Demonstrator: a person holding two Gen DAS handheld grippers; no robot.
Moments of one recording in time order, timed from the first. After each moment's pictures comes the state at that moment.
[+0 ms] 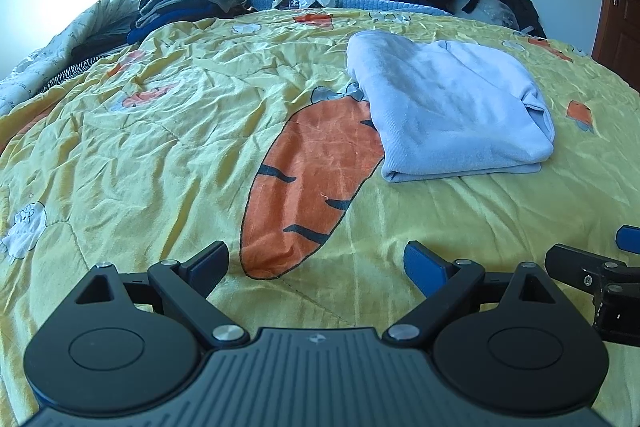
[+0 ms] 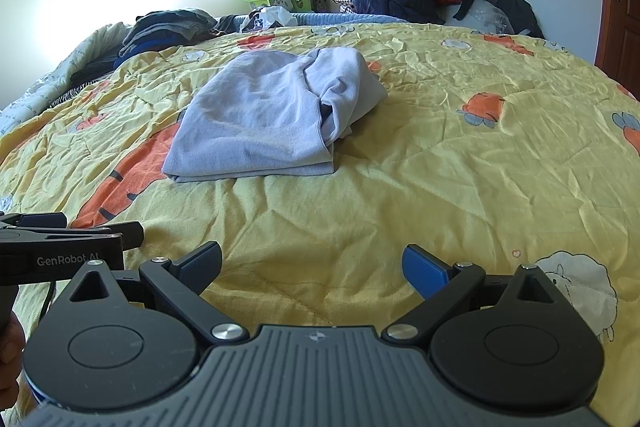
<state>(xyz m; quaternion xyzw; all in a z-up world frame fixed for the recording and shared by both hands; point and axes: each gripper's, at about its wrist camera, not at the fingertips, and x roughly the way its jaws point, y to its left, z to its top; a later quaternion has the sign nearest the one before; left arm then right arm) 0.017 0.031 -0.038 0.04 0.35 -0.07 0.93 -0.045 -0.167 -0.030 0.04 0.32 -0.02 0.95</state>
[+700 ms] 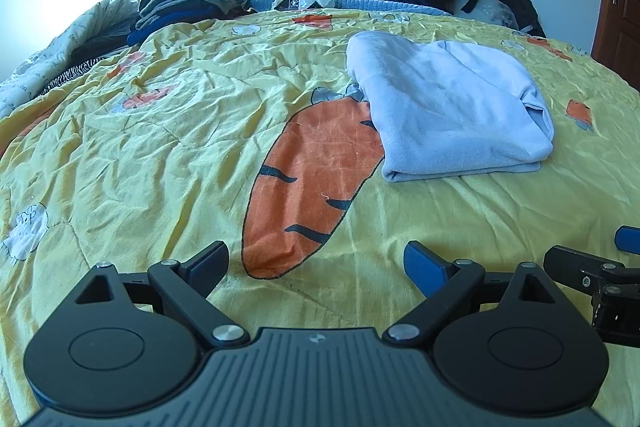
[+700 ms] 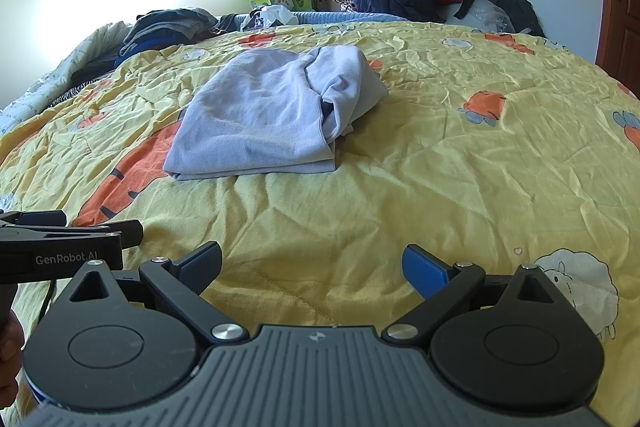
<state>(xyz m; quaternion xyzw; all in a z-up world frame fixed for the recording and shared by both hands) 0.016 0.031 -0.037 0.04 0.35 -0.07 0.93 -0.046 -0.166 -0.031 0.04 0.32 -0.02 0.94</state>
